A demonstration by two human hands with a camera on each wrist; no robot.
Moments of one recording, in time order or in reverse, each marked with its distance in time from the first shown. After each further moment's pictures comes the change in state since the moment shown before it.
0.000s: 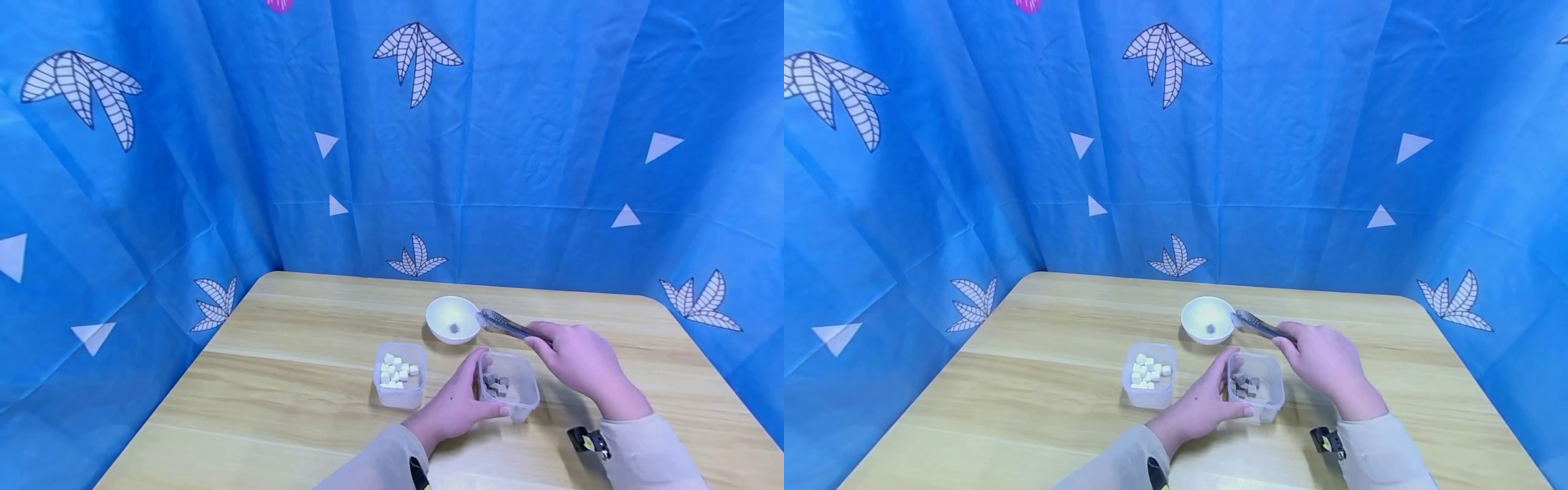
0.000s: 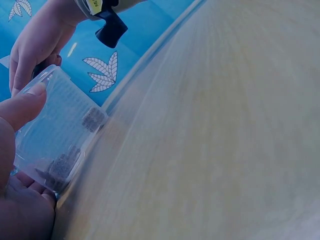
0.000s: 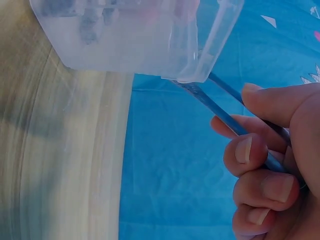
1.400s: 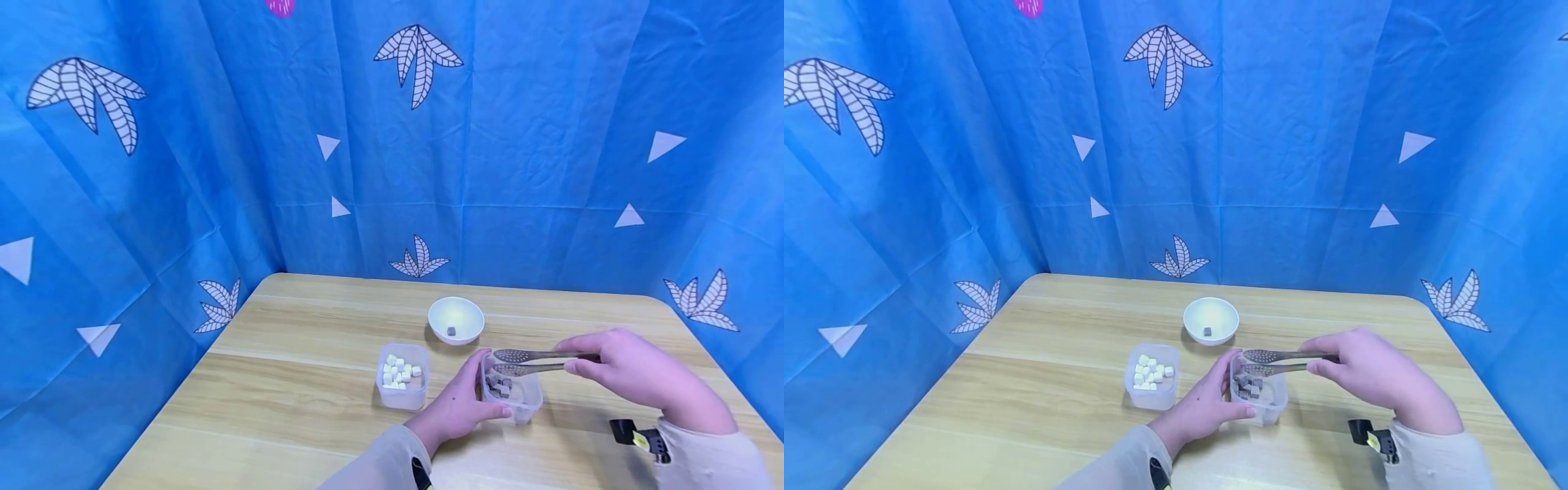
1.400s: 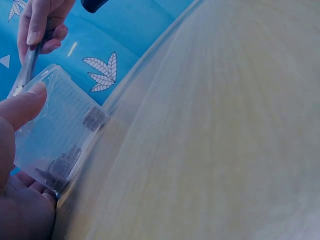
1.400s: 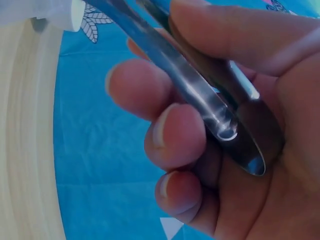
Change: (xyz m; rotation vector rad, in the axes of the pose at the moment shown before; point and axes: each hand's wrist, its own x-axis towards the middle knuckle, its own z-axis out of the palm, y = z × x) left_hand -0.001 0.004 -0.002 0.000 0.002 -0.013; right_hand -0.025 0.024 -0.058 0.126 -0.200 -0.208
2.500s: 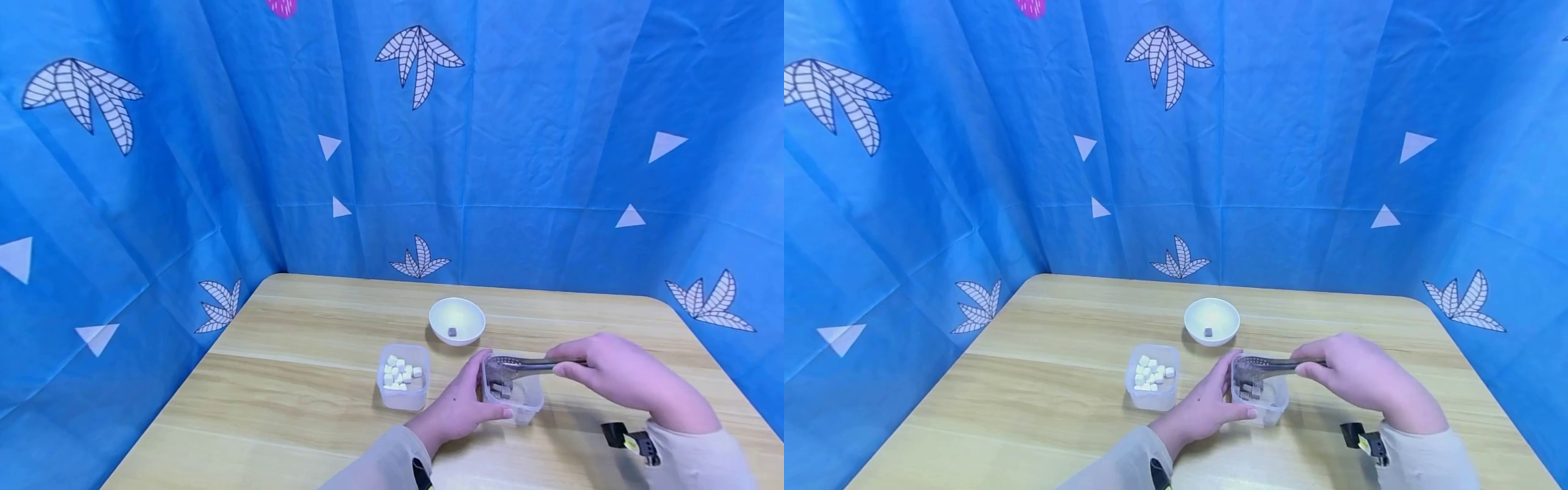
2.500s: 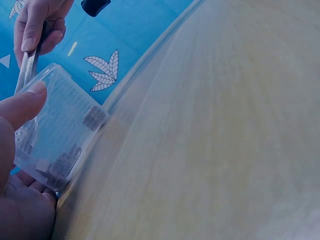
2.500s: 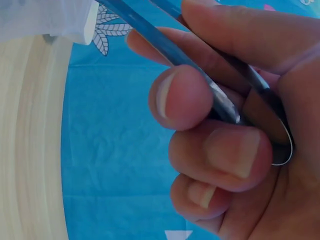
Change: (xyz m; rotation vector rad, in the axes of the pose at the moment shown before) left_hand 0.000 0.000 -0.001 -0.057 -0.011 -0.010; right_hand 0.008 -0.008 0.009 -0.004 -0.052 -0.005
